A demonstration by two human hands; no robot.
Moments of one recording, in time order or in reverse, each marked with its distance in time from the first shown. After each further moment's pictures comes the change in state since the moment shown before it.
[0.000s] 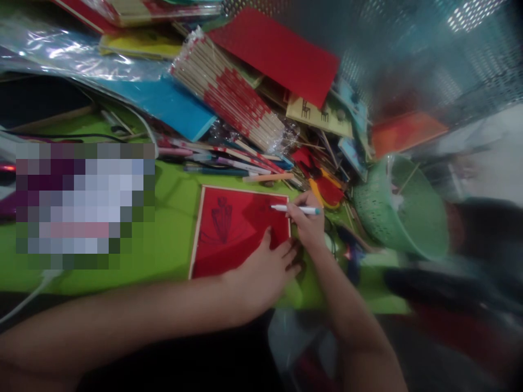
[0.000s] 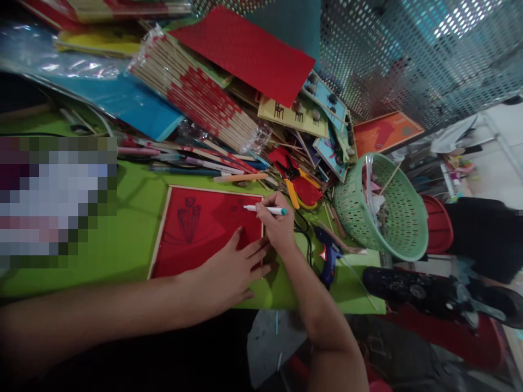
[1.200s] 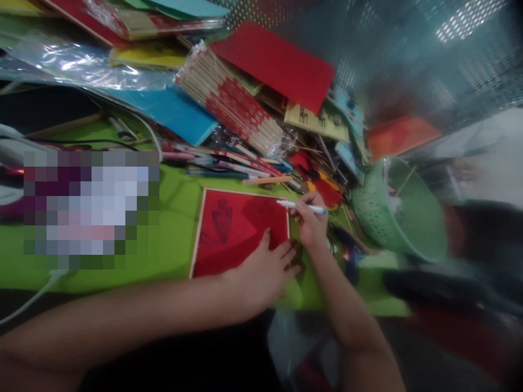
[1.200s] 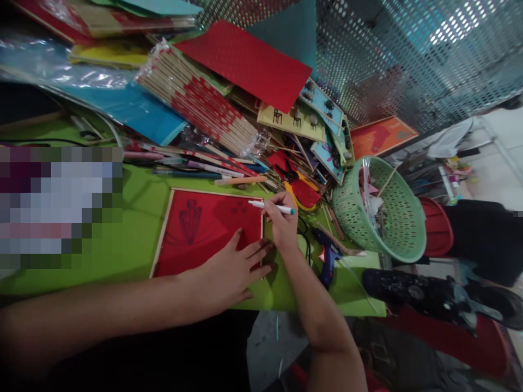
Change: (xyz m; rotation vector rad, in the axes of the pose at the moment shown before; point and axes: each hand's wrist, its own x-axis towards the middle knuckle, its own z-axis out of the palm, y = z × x) left_hand -0.001 -0.002 0.008 0.017 0.105 0.001; right_hand 0.004 0.014 -0.004 0.228 0.117 0.061
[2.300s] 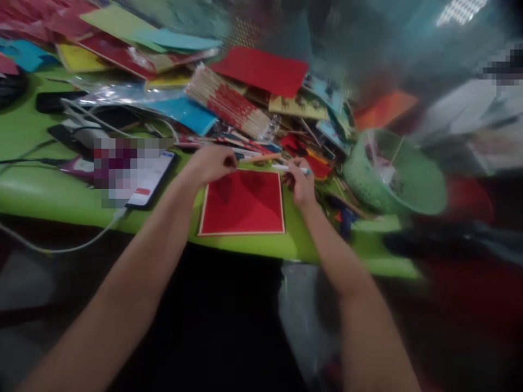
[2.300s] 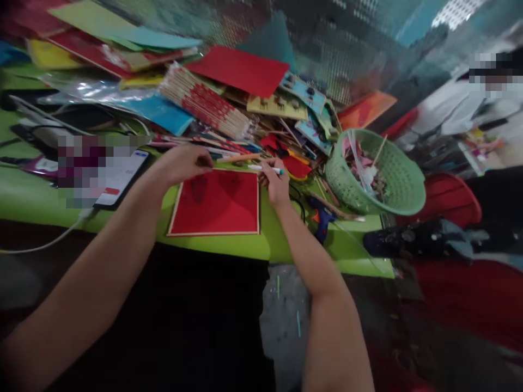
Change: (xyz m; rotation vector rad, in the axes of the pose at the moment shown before) left_hand -0.032 -0.145 -0.065 -0.110 0.185 -0.734; right_hand 0.015 0.005 0.001 0.157 -0.056 -0.052
